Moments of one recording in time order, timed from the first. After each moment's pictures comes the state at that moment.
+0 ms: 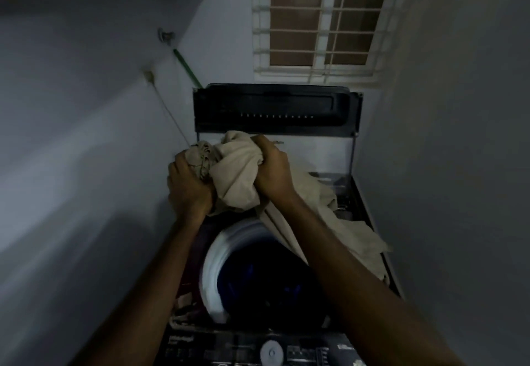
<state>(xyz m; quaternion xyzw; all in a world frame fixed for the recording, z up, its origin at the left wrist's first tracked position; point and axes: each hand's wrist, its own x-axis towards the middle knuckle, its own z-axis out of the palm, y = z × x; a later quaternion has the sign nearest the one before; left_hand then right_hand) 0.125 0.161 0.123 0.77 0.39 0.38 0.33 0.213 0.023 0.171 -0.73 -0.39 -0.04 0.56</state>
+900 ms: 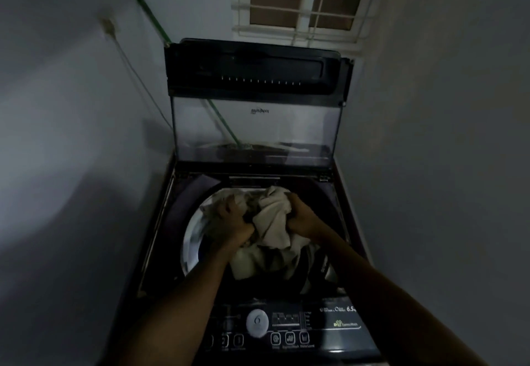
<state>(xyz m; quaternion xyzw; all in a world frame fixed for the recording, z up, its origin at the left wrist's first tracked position) 0.145 0.082 -0.038 0.88 0.33 -0.05 0.33 0.230 -0.088 0.040 -0.84 -0.31 0.23 0.37</state>
